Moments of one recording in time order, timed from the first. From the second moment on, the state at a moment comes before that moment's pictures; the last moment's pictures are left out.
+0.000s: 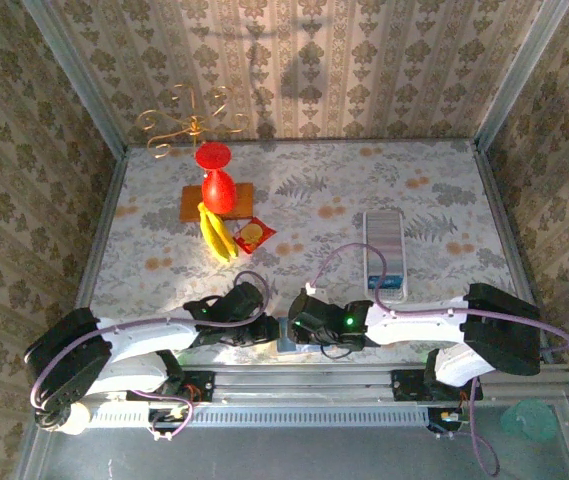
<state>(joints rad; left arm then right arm) -1.02 1.18 0.37 -0.16 0.25 -1.06 1.19 1.45 0.70 -0.23 0.13 1.18</state>
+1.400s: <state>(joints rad) -0.99 0.94 0.24 -0.20 0.22 -1.10 1.19 1.59 0.77 -0.13 0.04 1.15</state>
